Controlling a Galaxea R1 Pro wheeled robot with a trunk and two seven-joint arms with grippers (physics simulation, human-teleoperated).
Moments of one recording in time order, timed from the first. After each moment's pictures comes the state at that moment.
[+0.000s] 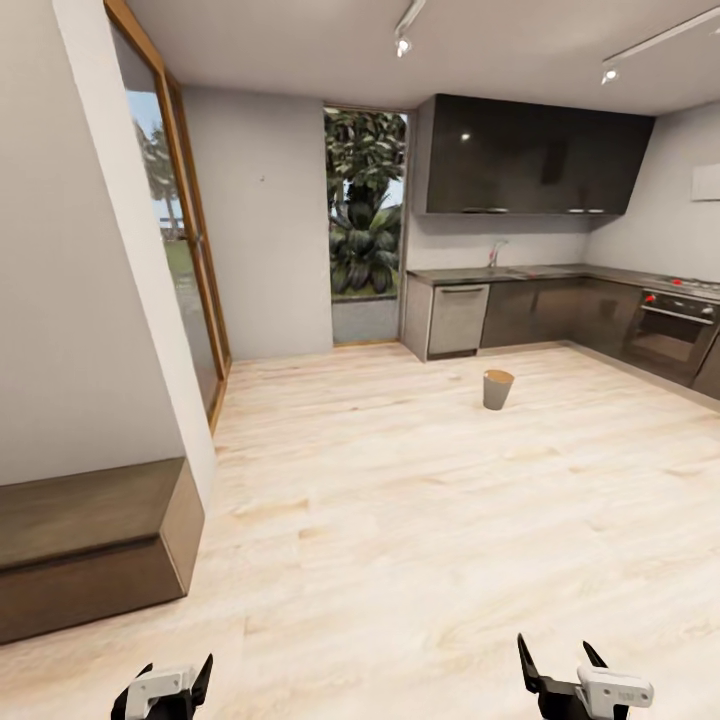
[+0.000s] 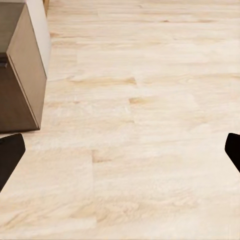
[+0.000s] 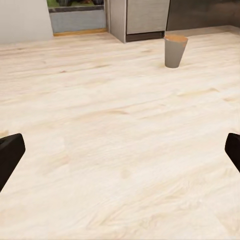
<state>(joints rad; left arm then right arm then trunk) 0.12 0.12 0.00 -1.14 0.23 -0.19 -0.01 0.20 -0.03 -0.15 -1.31 -0.06 -0.31 0.06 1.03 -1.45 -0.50</state>
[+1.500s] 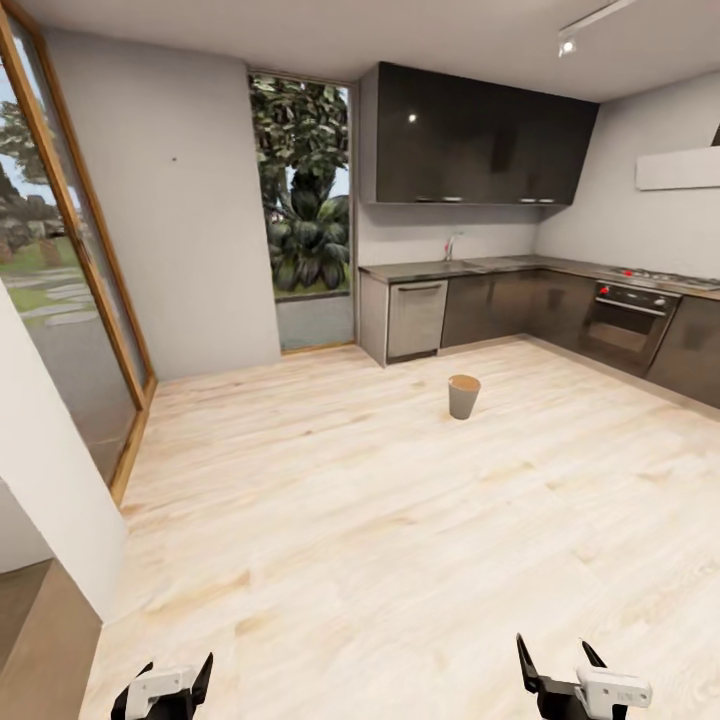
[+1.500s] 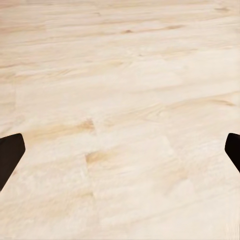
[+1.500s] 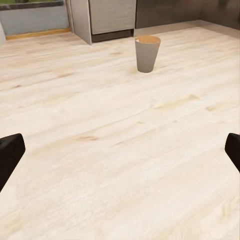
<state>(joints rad) 0.12 0.12 0.00 -1.14 0.23 -0.19 -0.01 0.20 -0.03 -0.14 -1.31 -0.06 -0.31 0.05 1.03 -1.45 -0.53</state>
